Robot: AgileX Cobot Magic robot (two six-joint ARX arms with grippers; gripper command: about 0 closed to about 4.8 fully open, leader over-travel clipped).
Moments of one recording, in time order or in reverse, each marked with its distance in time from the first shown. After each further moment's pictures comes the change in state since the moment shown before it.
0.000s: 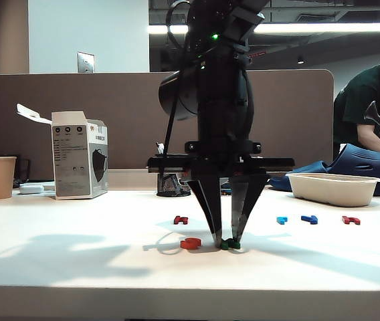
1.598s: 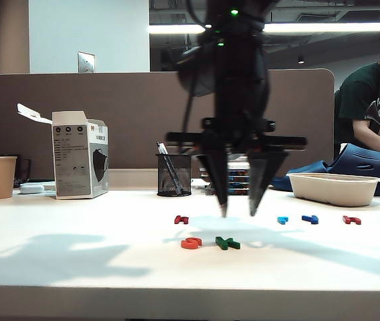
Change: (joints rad) left arm 0.000 0.000 0.000 0.000 0.000 0.000; right arm -0.063 -0.082 -0.005 0.000 0.029 -0.035
